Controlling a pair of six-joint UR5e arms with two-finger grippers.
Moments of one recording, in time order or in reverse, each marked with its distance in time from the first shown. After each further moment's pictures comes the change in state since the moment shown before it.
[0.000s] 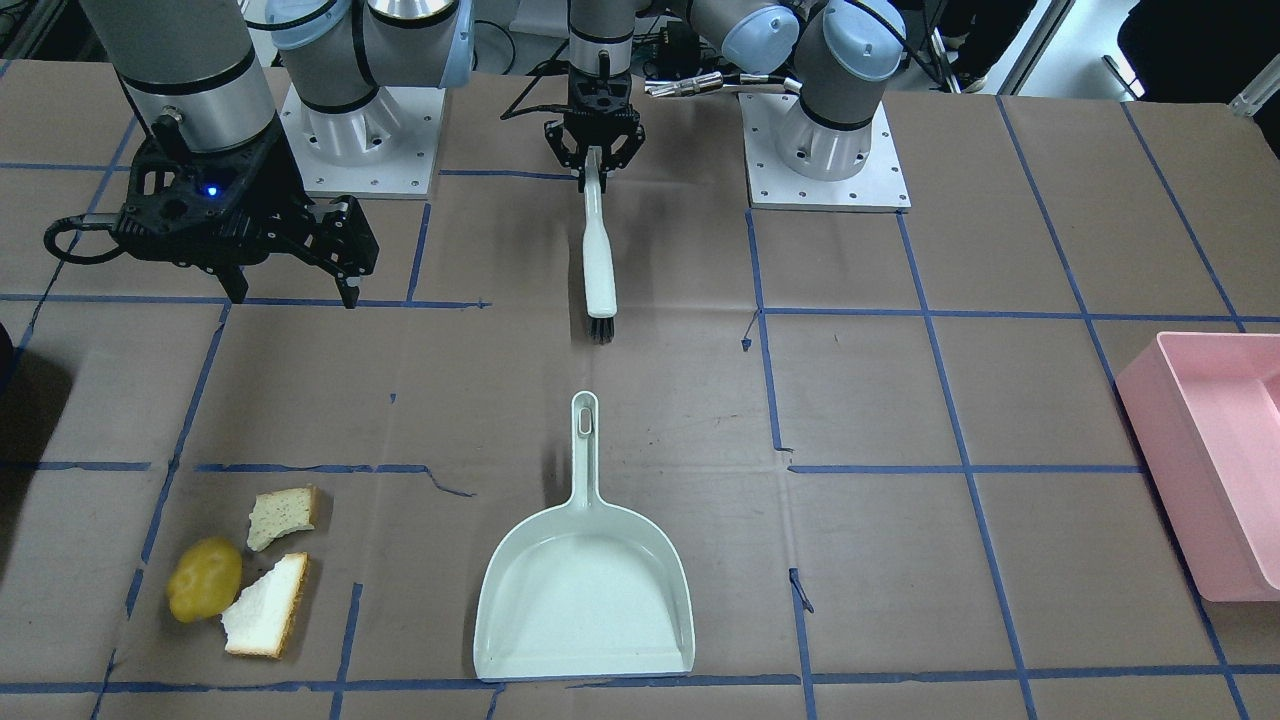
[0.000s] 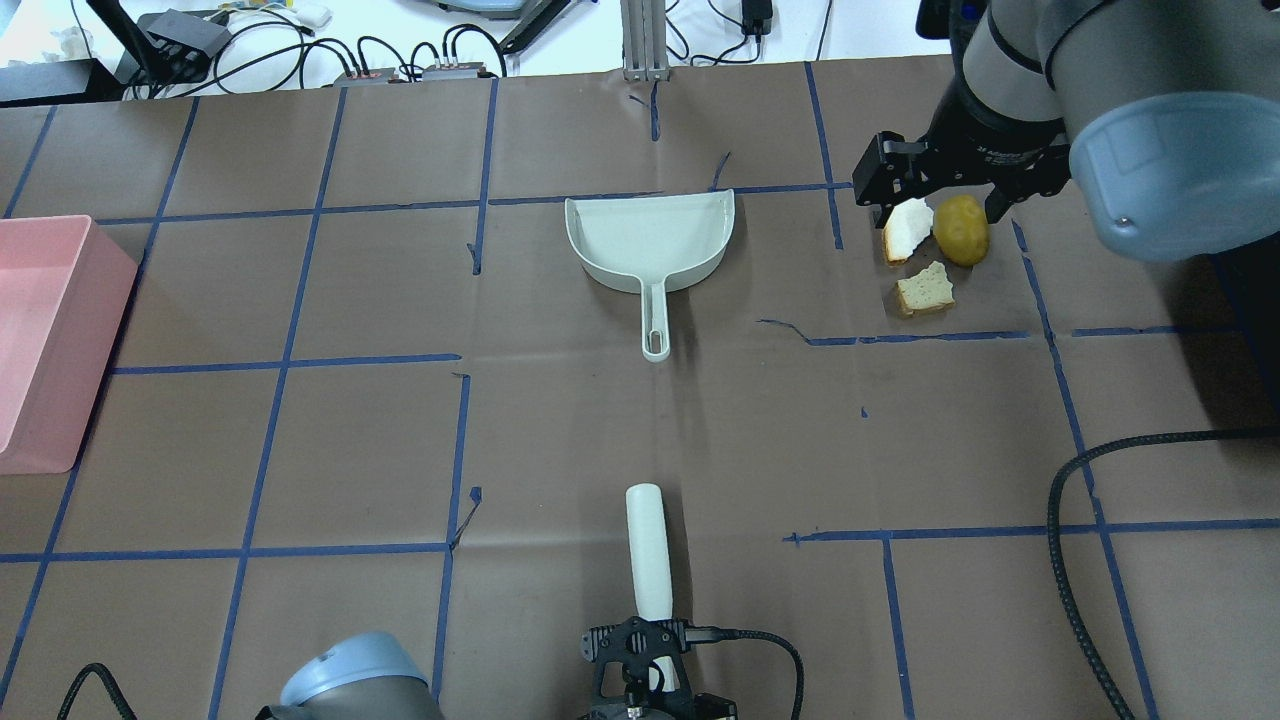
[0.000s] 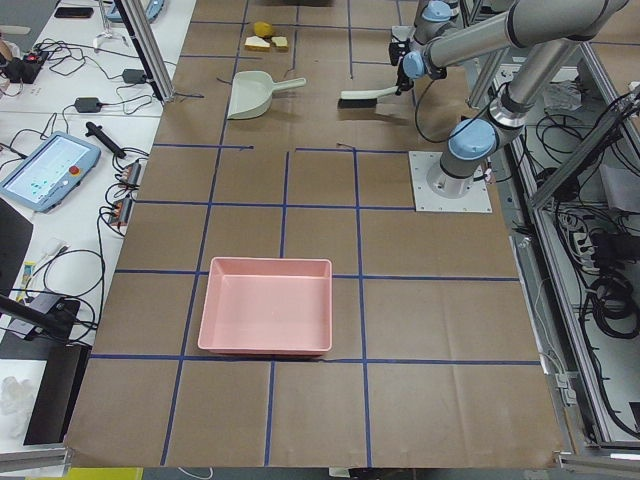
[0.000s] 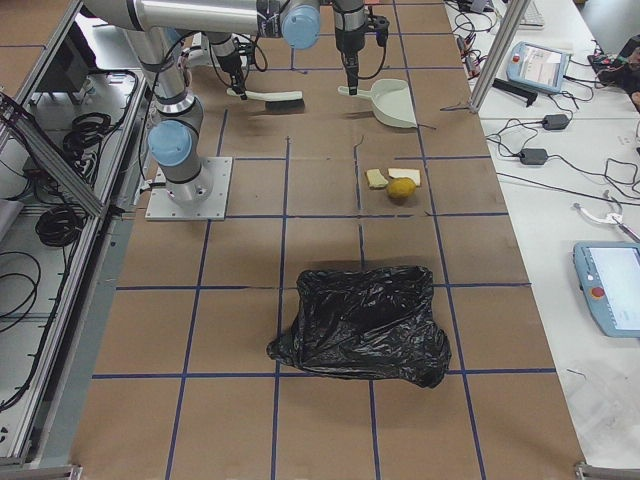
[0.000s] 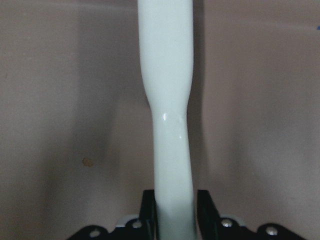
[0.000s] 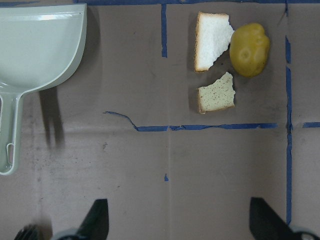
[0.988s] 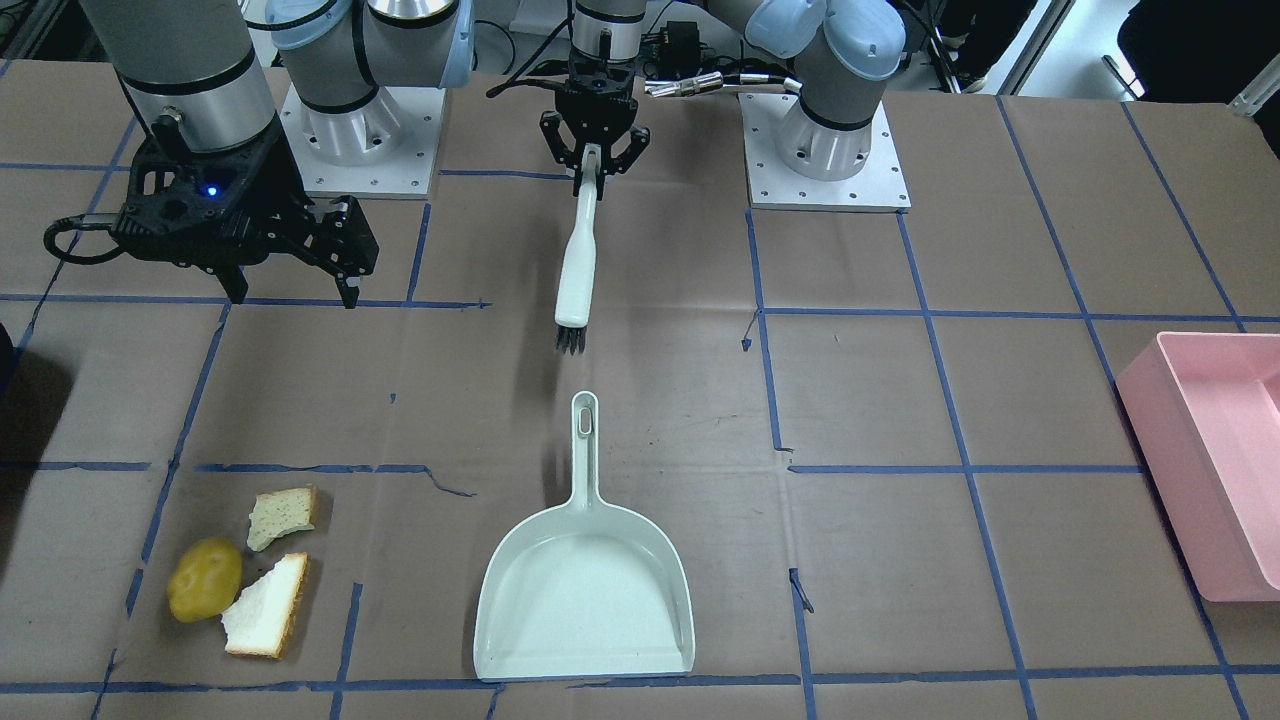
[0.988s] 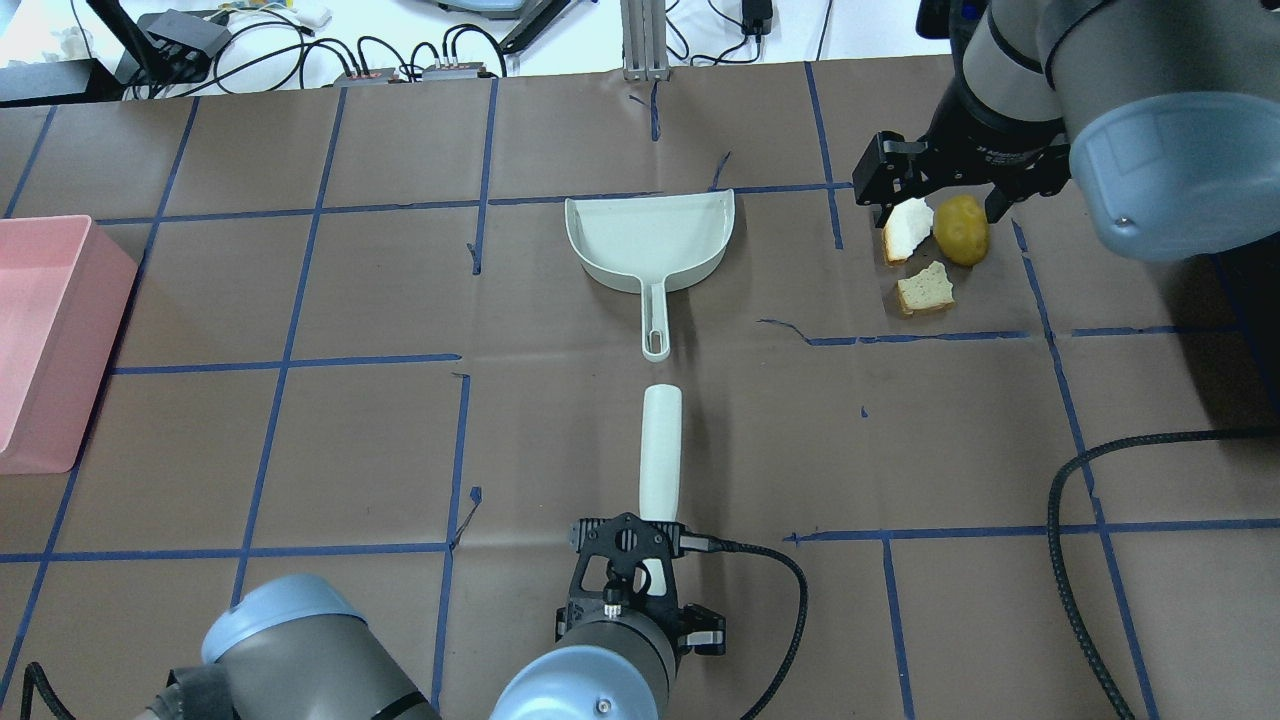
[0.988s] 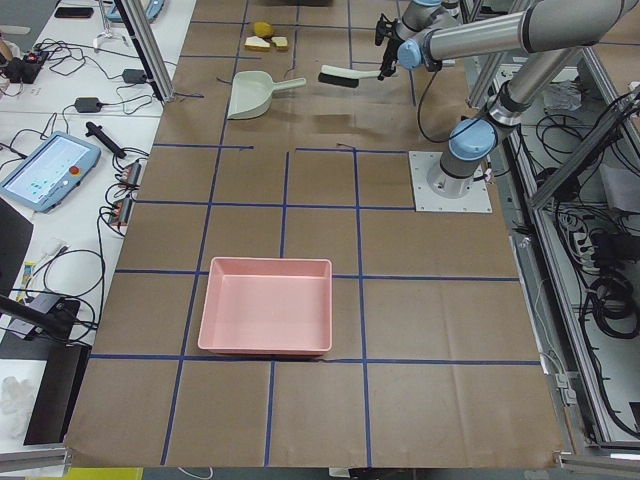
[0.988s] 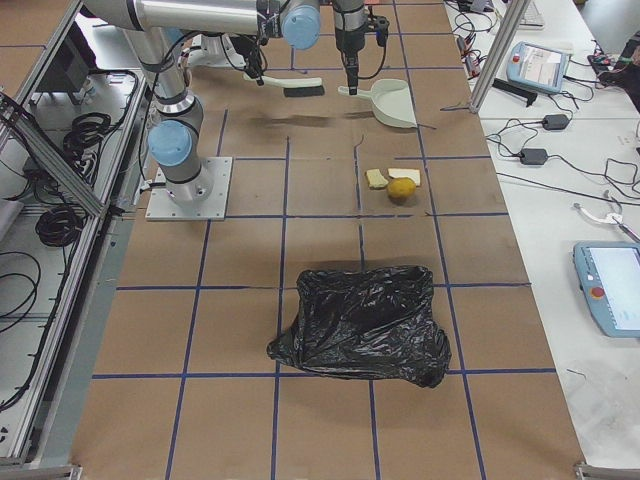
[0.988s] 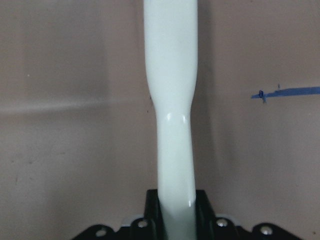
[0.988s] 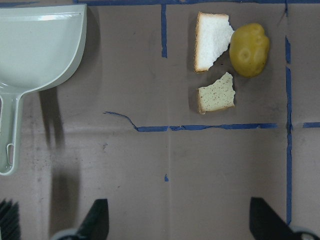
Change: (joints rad) left arm 0.178 0.109 0.098 -0.107 0.009 0.323; right arm 0.000 0.000 0.000 -0.001 0.000 0.001
